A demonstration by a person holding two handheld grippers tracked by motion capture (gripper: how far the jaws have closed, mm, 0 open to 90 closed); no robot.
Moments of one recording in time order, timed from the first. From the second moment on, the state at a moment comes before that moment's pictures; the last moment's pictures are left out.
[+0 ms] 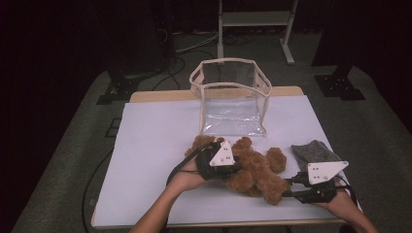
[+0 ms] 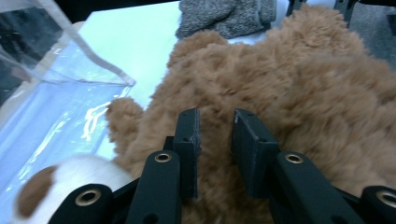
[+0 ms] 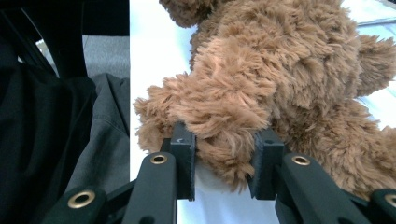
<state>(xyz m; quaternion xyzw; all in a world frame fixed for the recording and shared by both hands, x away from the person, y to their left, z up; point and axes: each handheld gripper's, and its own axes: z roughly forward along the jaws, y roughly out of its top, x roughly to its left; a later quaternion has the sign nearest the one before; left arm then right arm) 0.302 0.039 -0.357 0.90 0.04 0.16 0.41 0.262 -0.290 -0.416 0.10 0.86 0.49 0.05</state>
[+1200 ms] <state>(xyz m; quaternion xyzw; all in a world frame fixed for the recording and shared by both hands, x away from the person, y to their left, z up) 0.306 0.112 -0.372 0.91 0.09 0.11 0.40 0.280 -0.274 -0.376 0.04 0.91 0.39 0.13</state>
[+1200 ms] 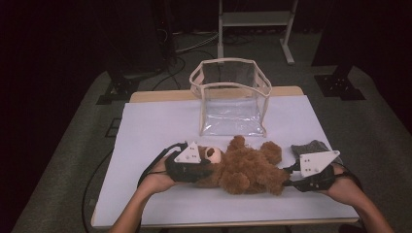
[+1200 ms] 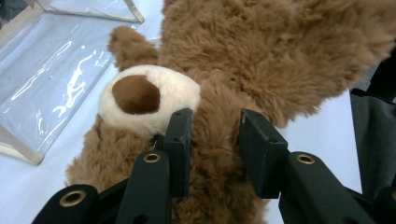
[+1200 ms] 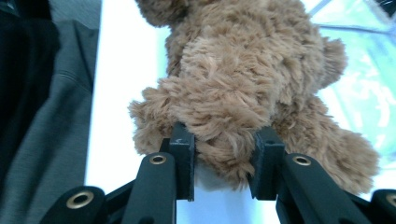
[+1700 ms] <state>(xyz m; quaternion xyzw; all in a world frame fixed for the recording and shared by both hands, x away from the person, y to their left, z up) 0.309 0.111 -0.352 0.90 0.07 0.11 0.41 0.269 -0.286 -0.408 0.06 0.90 0.42 0.09</state>
